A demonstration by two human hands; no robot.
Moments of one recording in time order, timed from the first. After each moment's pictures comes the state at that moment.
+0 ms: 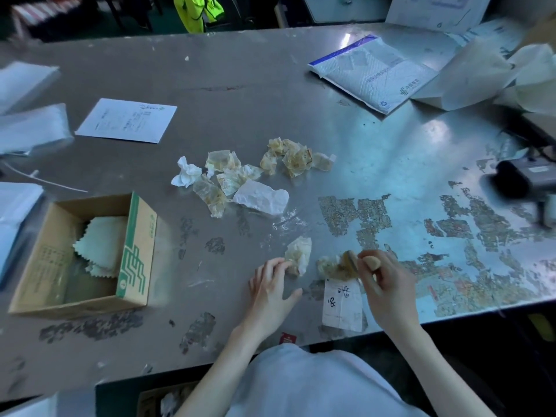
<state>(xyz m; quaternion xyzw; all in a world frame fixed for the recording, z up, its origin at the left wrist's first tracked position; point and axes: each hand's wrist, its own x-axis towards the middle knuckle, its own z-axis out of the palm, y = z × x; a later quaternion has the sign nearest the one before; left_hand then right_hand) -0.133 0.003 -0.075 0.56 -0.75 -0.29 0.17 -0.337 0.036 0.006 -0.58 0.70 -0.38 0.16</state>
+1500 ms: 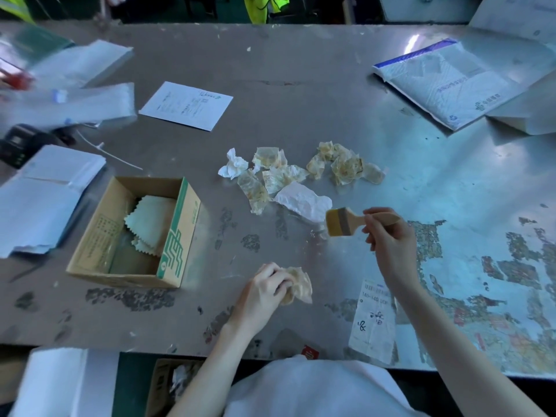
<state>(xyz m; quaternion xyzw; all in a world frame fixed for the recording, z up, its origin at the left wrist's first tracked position) -0.072 -0.011 -0.069 0.56 -0.75 -0.25 0.26 -0.301 -0.078 0.010 -0.46 0.63 -0.50 0.39</state>
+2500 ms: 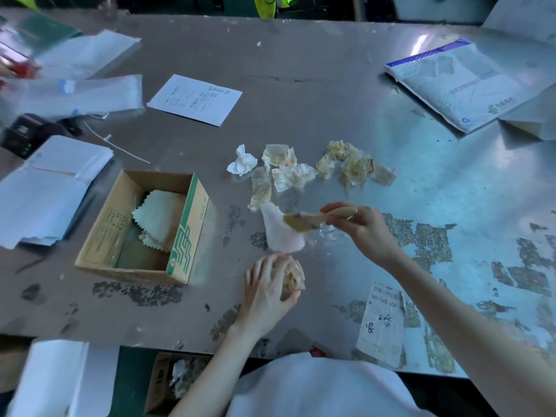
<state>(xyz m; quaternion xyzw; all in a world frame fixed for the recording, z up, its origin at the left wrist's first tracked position) -0.066 -0.005 -0.083 0.63 -0.74 -0.17 0.17 -0.273 -0.120 0.007 -0.68 0.51 -0.32 0.42</state>
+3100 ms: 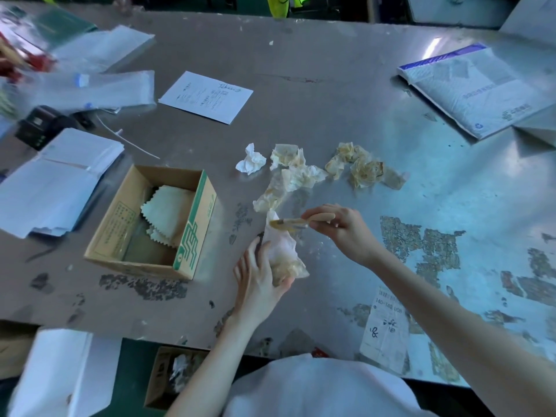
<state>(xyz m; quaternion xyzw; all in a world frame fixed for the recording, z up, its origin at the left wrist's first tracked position) -0.054 -0.017 -0.087 0.72 -0.65 -0.17 0.17 -0.239 -0.126 0.001 -0.75 0.45 -0.26 0.40</state>
